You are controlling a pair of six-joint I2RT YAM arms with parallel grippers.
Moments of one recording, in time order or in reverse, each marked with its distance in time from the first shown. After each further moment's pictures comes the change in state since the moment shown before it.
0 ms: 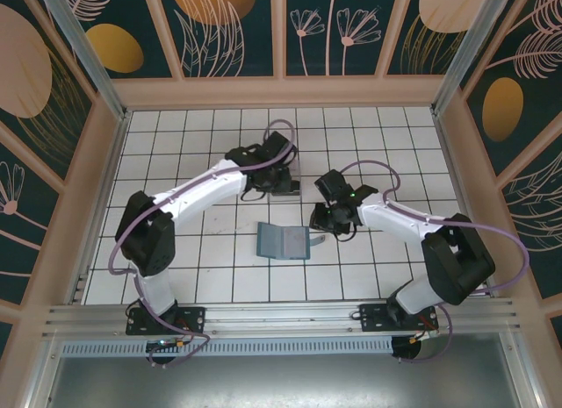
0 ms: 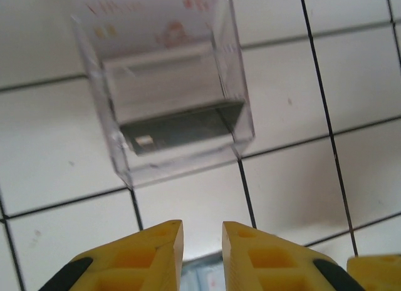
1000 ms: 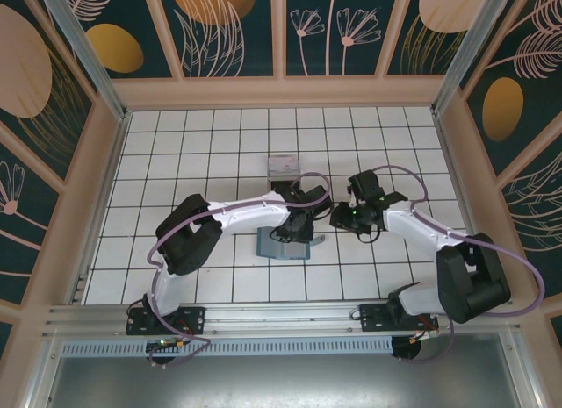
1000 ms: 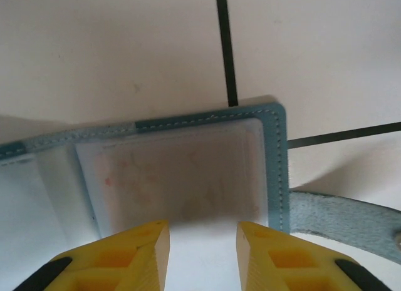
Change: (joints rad) left arm -0.249 0.200 -0.043 -0.090 0.014 -0.312; right arm -0.233 -0.140 -0.155 0.072 -0.122 -0.187
